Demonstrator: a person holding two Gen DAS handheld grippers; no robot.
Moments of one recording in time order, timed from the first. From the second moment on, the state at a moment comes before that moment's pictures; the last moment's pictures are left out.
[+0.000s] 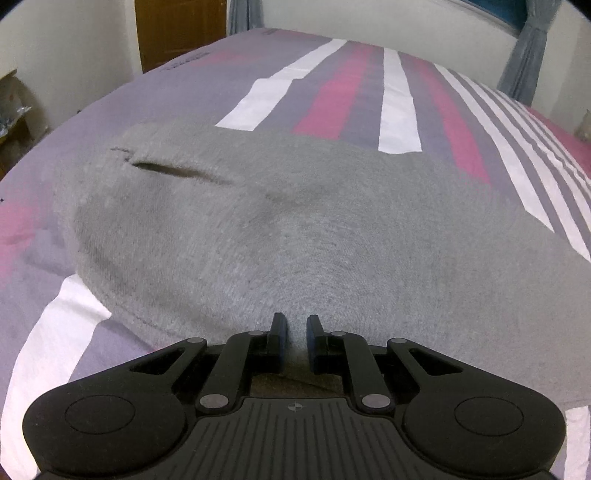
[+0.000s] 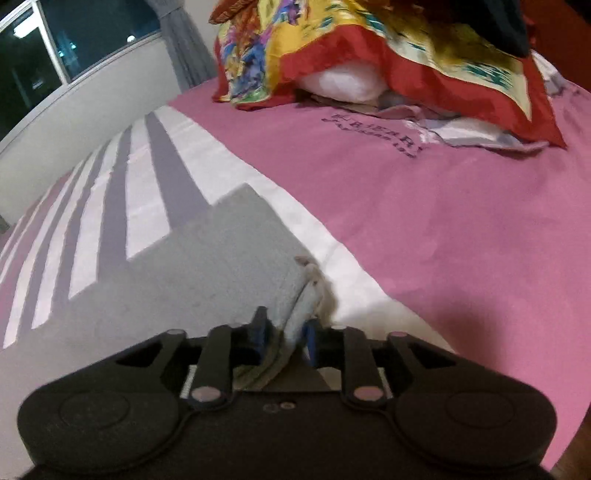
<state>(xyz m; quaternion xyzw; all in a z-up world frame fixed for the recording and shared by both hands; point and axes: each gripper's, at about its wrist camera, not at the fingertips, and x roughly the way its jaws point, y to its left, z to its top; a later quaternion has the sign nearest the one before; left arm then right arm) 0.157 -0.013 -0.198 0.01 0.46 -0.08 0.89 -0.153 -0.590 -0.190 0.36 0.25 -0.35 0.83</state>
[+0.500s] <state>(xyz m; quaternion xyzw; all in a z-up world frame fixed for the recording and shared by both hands) 0.145 -0.109 -0.176 0.02 0.44 -0.18 0.88 -0.084 -0.501 -0.134 0.25 0.25 -0.20 0.91</state>
